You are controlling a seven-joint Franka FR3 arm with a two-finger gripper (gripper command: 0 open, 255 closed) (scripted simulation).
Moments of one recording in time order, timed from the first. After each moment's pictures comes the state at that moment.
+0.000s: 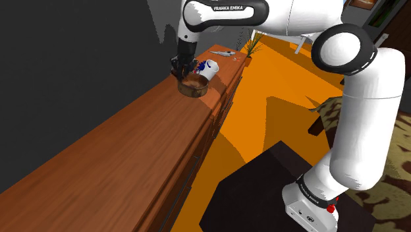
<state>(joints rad) 0.08 0.50 0.28 -1.35 -0.03 1.83 0.37</state>
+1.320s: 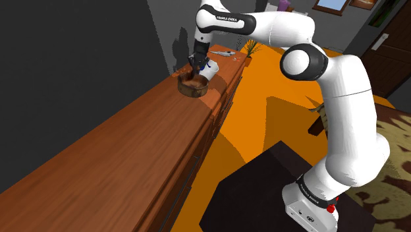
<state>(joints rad) -0.05 0.78 0.22 -0.97 -0.05 1.71 0.15</state>
